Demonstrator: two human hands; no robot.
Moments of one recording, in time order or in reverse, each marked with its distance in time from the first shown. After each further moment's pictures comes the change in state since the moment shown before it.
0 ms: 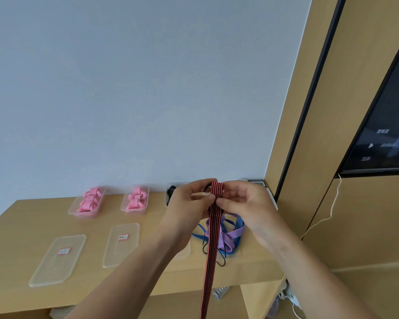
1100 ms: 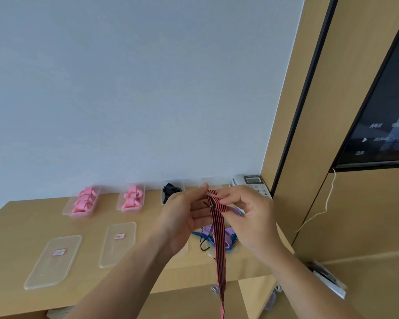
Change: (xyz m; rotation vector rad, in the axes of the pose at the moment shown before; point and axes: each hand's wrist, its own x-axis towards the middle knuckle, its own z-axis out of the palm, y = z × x) left_hand 0.004 -0.006 -0.008 -0.198 -0.081 -0.271; right_hand -0.015 0.029 0.004 -0.236 0.177 -0.602
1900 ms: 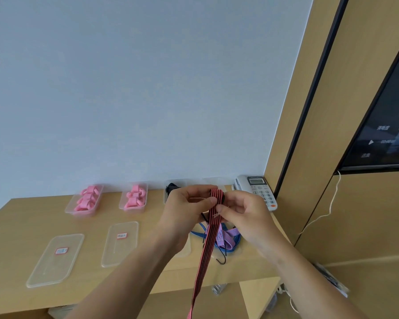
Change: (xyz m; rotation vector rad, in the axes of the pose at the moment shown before) left_hand 0.002 0.002 -0.005 0.198 0.086 0.232; right_hand 0.010 0.000 0.006 0.124 -0.211 0.579
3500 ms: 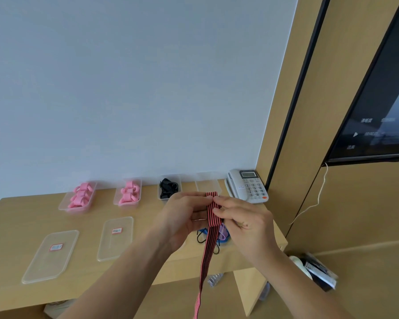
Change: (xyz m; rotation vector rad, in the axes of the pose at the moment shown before) left_hand -0.014 -0.008 0.003 -0.090 -0.139 -0.276; right_hand -0.034 0.035 -0.006 -0.401 0.303 -0.788
